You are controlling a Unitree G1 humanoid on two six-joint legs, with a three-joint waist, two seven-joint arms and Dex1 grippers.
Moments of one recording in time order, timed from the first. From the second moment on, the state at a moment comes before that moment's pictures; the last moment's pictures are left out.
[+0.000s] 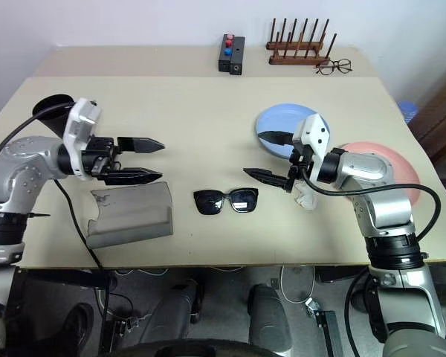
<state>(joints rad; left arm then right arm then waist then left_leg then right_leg) -0.66 0.78 -0.02 0.10 -0.64 0.60 -1.38 -0.47 -0.65 -0.05 -0.06 0.47 0.32 1.08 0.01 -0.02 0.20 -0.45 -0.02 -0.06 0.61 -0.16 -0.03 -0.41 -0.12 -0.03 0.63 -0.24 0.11</state>
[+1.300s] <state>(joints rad) -1.06 0.24 -0.42 0.90 -0.02 0.12 -1.57 -0.21 -0.80 -0.28 -0.27 0.61 0.49 0.98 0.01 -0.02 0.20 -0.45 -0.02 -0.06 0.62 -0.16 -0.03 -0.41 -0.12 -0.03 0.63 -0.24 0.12</state>
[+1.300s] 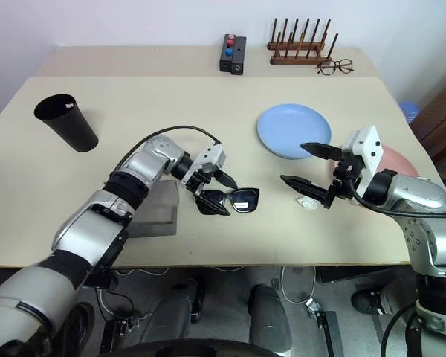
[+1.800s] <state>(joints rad) -1.08 0.24 -0.41 0.89 0.03 0.14 -1.61 -0.21 -0.80 -0.28 -0.27 0.61 0.48 0.97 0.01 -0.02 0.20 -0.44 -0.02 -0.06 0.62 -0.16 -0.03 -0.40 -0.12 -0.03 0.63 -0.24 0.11</state>
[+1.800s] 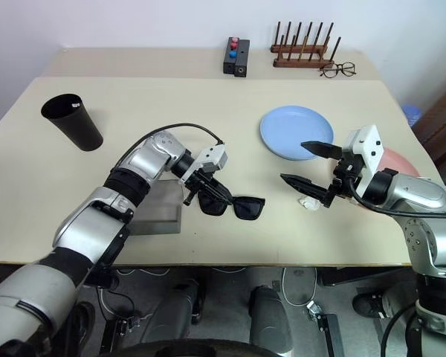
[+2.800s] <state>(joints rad) -1.08 1.07 -0.51 0.29 -0.56 0.58 -1.61 -0.28 -0.80 -0.22 -0.19 0.58 0.42 1.01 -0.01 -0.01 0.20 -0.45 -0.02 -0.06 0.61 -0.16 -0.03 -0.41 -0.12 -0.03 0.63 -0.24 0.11</state>
